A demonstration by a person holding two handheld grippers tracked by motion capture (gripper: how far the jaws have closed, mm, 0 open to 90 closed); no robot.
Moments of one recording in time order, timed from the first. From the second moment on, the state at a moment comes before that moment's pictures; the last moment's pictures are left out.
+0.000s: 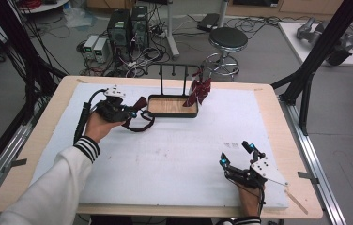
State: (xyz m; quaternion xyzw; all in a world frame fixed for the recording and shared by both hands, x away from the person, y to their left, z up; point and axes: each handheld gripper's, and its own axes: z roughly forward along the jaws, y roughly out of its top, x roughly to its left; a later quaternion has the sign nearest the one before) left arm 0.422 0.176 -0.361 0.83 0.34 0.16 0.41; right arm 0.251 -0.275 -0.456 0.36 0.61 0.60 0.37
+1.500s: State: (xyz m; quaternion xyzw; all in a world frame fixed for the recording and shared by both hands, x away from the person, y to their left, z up) left arm 0.467 0.164 -0.292 0.75 0.34 0.21 0.52; right arm 0.251 -0.269 -0.455 0.36 0.62 0.59 0.38
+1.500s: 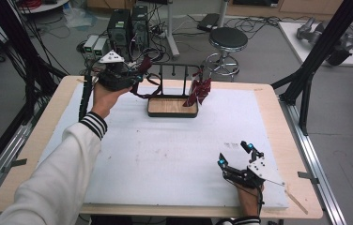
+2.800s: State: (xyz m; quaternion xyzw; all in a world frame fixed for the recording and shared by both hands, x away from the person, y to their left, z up) left arm 0.507 0.167 -0.296 0.74 0.38 0.23 0.50; right arm 0.251 -0.270 -0.455 0.36 0.62 0.59 0.37
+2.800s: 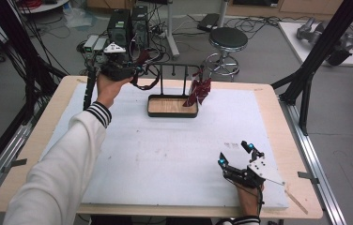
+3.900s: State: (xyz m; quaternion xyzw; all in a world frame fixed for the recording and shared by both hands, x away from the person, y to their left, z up) left arm 0.507 0.171 -0.320 0.76 0.41 0.22 0.46; right arm 0.251 -0.271 -0.455 0.36 0.62 0.59 0.37
